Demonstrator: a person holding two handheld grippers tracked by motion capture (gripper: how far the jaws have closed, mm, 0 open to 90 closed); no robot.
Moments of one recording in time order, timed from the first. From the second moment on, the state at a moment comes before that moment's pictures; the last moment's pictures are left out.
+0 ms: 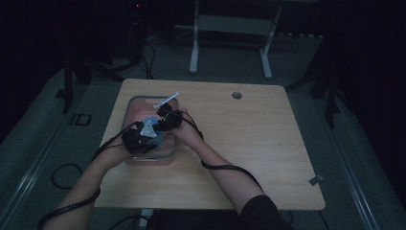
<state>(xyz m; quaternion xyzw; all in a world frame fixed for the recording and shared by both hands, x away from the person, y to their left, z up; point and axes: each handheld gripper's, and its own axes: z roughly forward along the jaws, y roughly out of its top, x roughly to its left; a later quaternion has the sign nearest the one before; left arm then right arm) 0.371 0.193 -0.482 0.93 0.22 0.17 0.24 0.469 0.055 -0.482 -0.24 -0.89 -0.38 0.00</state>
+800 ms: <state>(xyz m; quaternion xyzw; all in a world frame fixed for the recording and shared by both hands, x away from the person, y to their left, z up) 0.367 0.192 -0.464 0.88 0.31 0.17 0.31 0.462 0.019 -0.457 -0.23 -0.88 -0.42 -0.01</state>
